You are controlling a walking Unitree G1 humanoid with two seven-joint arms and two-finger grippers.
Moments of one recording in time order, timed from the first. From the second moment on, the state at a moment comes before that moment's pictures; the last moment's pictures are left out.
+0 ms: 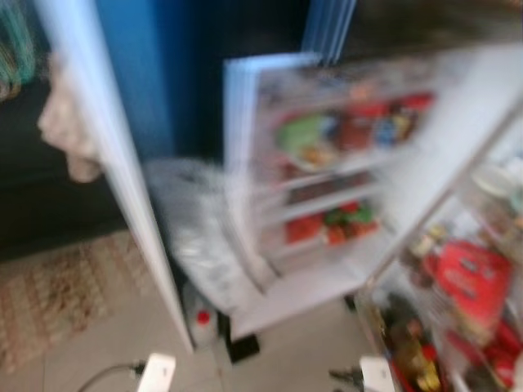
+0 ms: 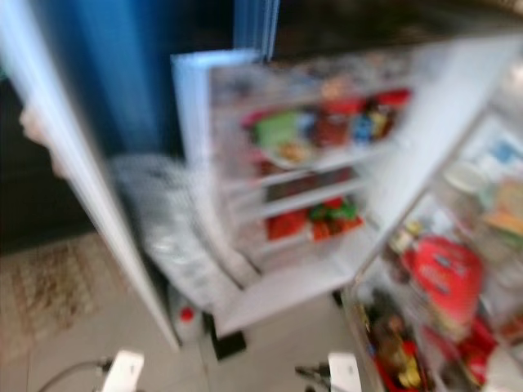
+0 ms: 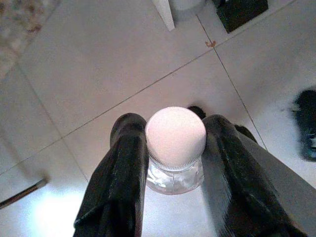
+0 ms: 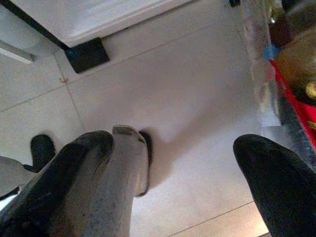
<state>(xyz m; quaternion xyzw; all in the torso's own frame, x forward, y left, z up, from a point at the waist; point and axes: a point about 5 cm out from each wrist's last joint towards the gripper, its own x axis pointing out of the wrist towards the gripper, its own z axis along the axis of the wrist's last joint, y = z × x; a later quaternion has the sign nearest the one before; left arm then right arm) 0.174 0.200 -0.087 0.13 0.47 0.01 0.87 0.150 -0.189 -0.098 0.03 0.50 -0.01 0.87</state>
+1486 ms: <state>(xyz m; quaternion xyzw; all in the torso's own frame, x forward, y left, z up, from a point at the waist) 0.176 0.198 -0.086 0.13 0.47 0.00 0.87 0.149 -0.189 -0.098 0.03 0.50 -0.02 0.86</state>
